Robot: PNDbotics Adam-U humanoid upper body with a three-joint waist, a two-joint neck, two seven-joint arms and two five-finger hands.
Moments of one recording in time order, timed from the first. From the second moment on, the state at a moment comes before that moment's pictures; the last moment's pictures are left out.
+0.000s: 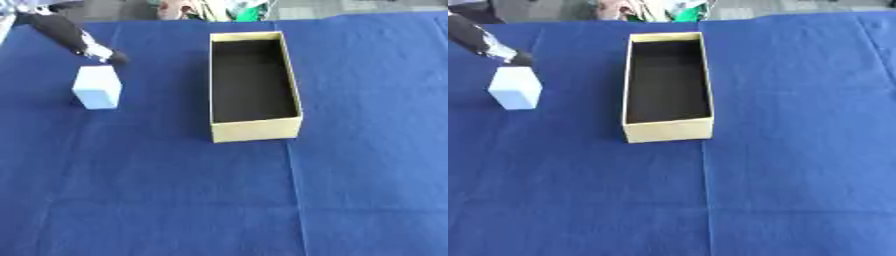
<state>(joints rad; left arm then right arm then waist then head) -1.12 0.62 -0.26 -1.16 -0.86 -0.35 -0.72 -0.26 -0.82 -0.14 -1.99 0.14 0.17 -0.60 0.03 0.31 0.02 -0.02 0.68</state>
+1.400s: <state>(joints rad) -1.10 0.58 -0.25 -0.96 -0.97 -0.28 -0.83 -0.25 -0.81 -0.13 -1.99 0.13 0.14 -0.63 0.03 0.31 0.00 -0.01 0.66</state>
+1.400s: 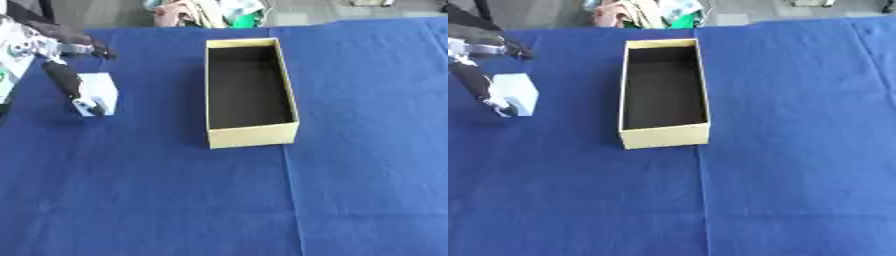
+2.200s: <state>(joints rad) -1.09 0.56 -0.21 -0.97 -0.96 -0.31 -0.80 -0.24 -0.80 -0.13 -1.99 0.13 0.13 -0.63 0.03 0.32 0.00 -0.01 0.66</state>
